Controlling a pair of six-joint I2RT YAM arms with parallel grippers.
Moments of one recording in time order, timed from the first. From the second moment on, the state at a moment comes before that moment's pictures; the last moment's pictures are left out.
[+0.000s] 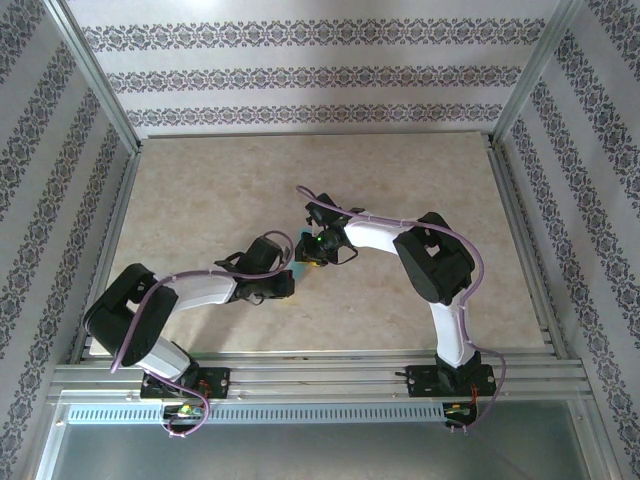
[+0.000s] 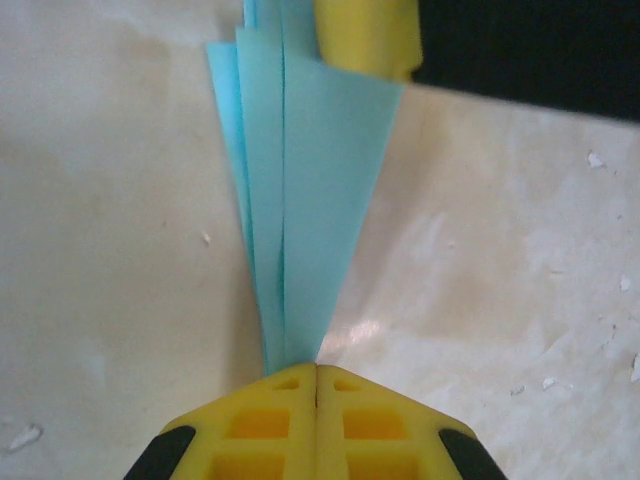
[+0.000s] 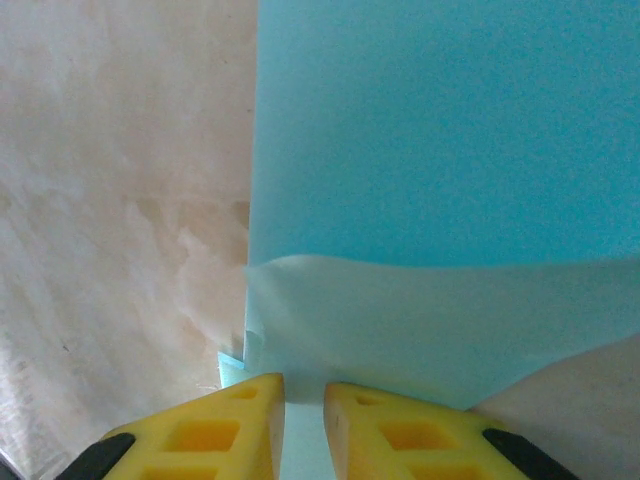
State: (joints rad) left arm -0.61 1.52 0.61 -0.11 0.24 -0.62; right arm 0.66 2.07 1.33 -0.42 -0.42 0.76
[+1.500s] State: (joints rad) left arm -0.57 1.63 0.64 0.13 0.14 -0.75; right arm 0.63 2.07 1.31 -0.33 -0.47 0.83
